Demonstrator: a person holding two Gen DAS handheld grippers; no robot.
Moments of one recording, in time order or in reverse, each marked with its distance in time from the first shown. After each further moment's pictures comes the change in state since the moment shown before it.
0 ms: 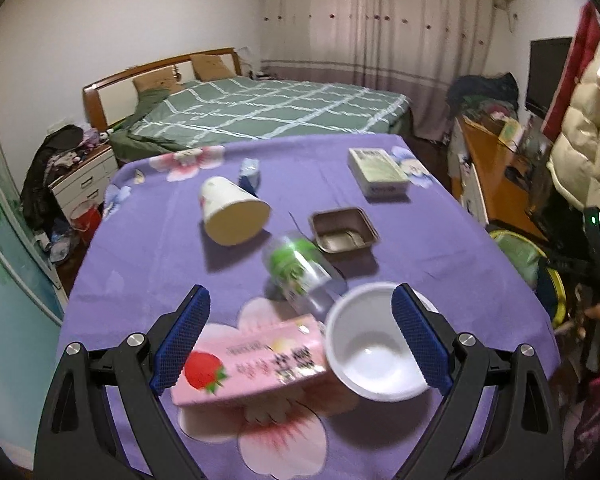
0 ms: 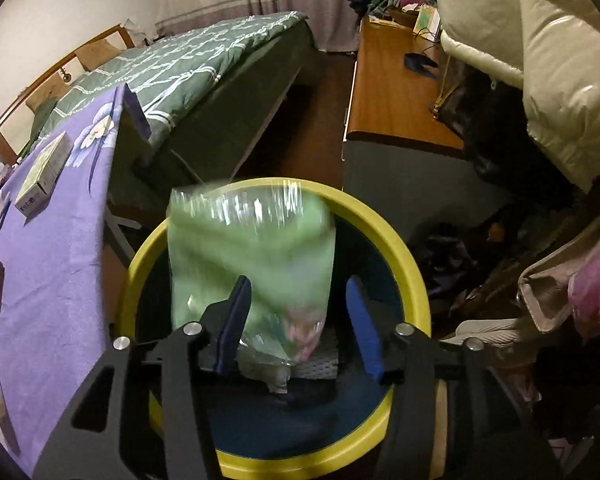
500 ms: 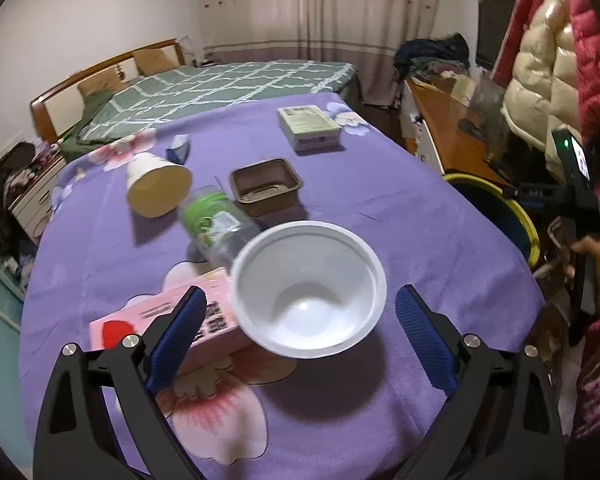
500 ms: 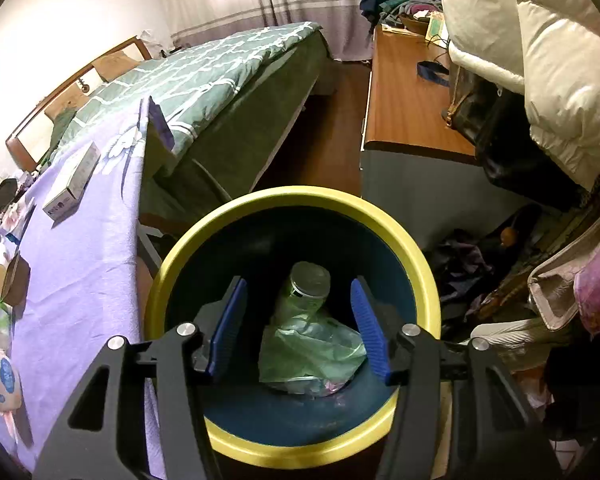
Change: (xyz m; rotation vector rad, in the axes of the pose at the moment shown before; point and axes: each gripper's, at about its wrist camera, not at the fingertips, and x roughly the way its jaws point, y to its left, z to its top) left arm 0.017 -0.046 -0.033 0.142 0.081 -0.136; right arm -0.017 0.003 -0.001 0.001 -0.032 0.078
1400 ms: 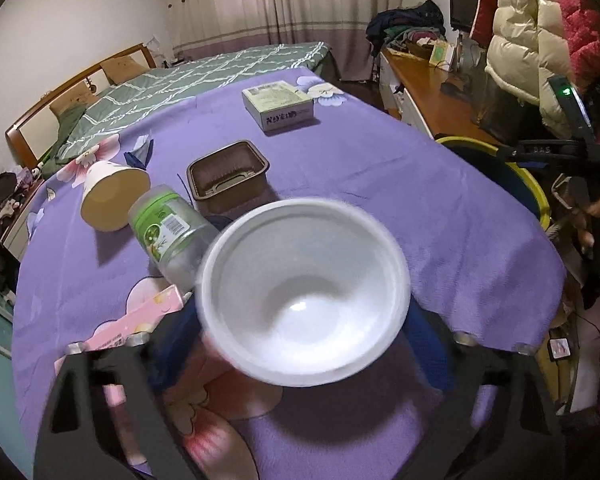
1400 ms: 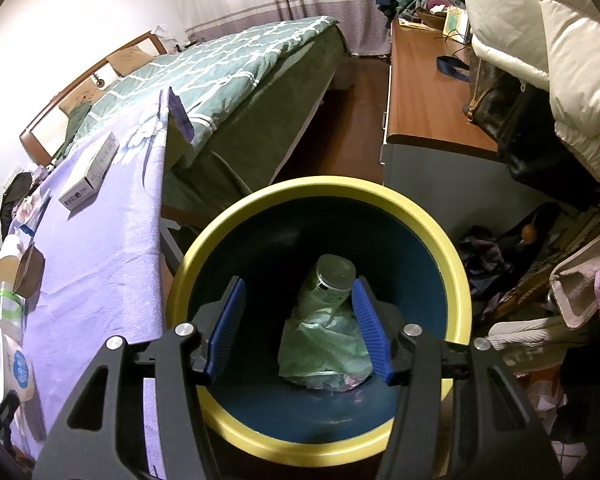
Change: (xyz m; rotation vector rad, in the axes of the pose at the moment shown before) left arm 0.044 -0.015 0.006 0.126 0.057 -0.022; right arm 0.004 0.009 -0.004 -0.014 0.022 0.067
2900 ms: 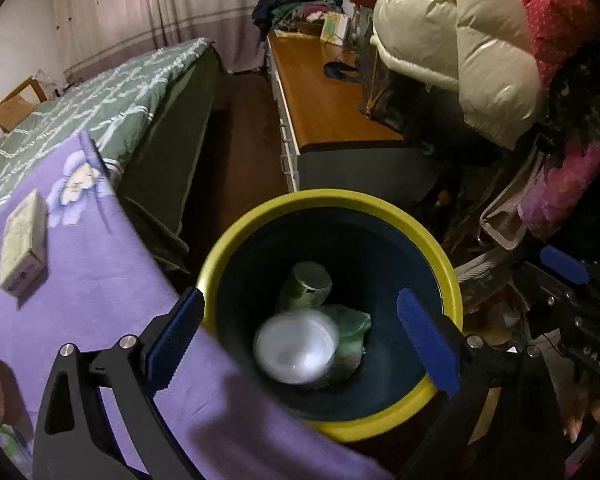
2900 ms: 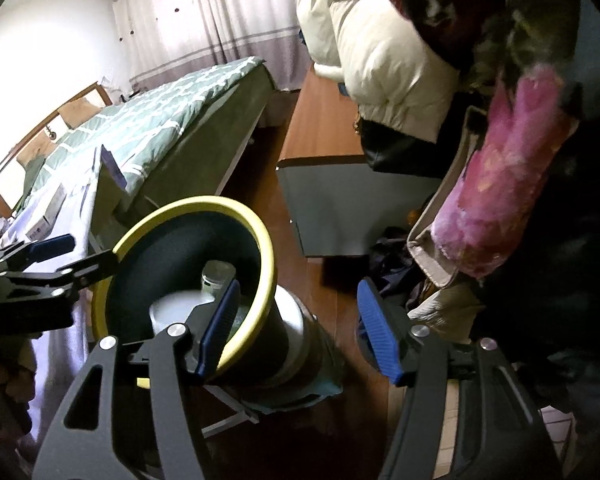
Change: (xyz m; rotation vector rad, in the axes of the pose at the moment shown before) left arm 0.104 -0.232 0.153 0.212 0.037 -0.270; right arm -0.084 -0.102 -0.051 0.136 -0.160 -0.178
